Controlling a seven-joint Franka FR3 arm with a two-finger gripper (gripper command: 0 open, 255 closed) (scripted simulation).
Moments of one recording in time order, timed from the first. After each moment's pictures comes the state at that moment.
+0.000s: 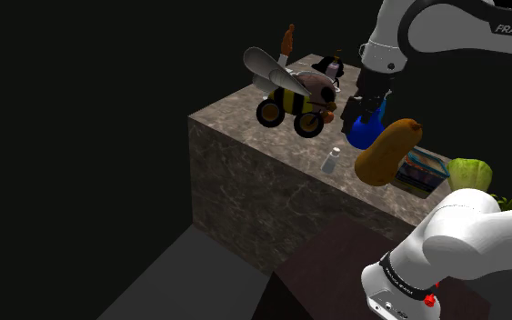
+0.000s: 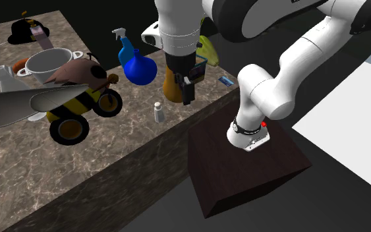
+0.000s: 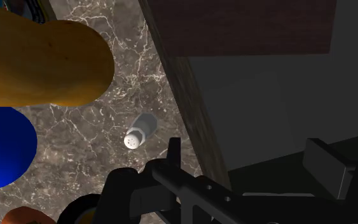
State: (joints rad) arm 0.02 -0.74 0.00 -2.39 -0.07 1.61 0.04
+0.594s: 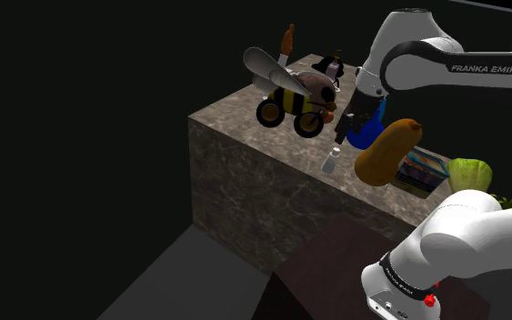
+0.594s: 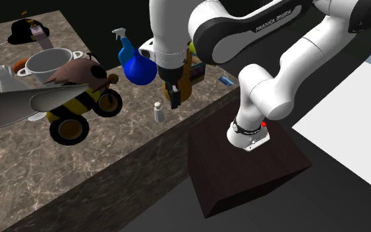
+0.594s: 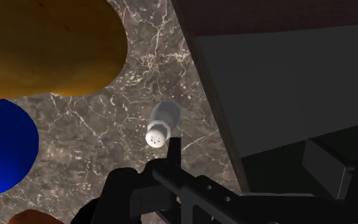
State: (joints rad) arm -0.03 -0.71 -0.09 -2.56 -0.14 1.89 -0.02
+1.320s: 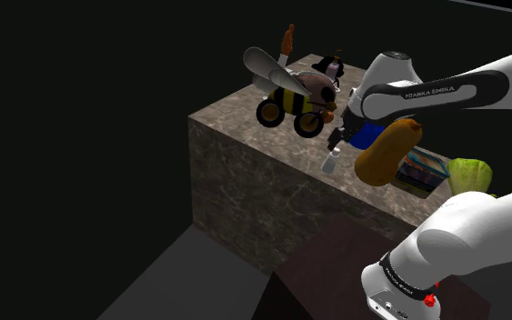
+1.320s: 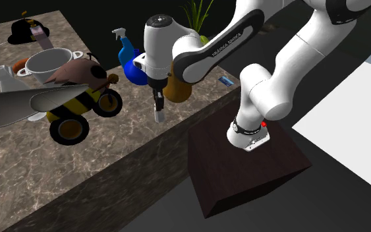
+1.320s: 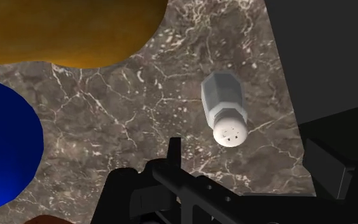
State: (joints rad) arm -0.10 -0.49 -0.26 -2.67 -0.23 2.35 -0.12
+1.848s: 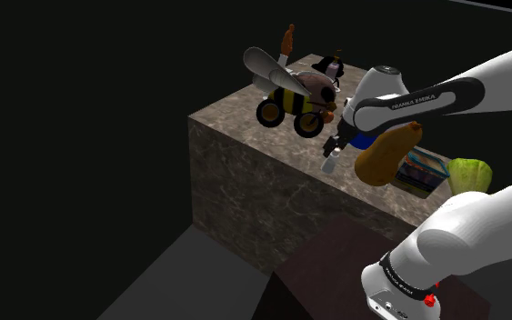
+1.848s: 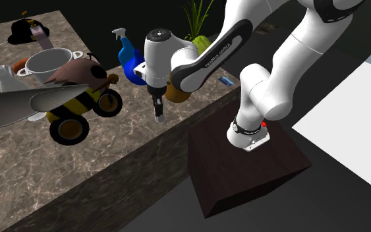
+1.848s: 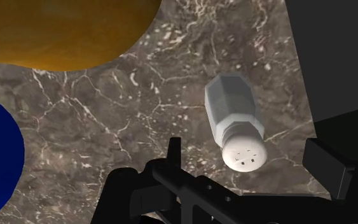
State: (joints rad) arm -0.10 -0.39 -0.28 -2.70 -0.23 2.48 -0.12
